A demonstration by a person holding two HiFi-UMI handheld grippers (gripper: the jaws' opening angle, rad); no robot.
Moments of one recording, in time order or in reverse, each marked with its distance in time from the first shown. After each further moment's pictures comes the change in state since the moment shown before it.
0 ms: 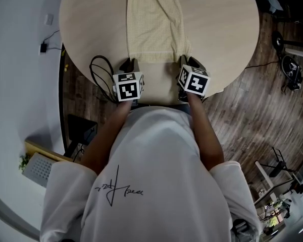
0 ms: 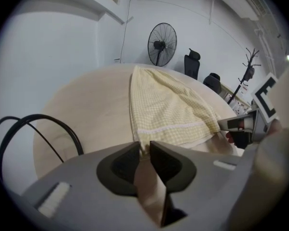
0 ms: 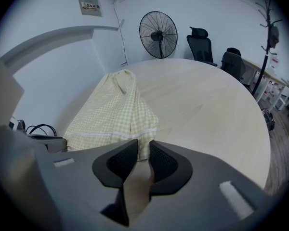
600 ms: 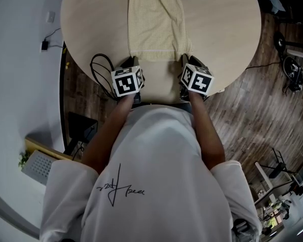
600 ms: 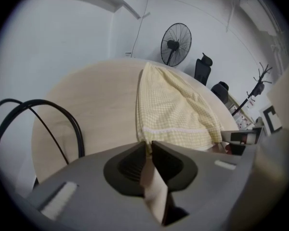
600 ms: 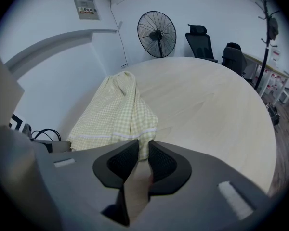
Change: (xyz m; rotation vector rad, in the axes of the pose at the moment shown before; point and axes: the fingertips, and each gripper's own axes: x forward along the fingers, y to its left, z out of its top) left arm 0.000 0.005 0.000 -0.165 0.040 0.004; right arm 0.000 0.000 0.001 0.038 -0.003 0.050
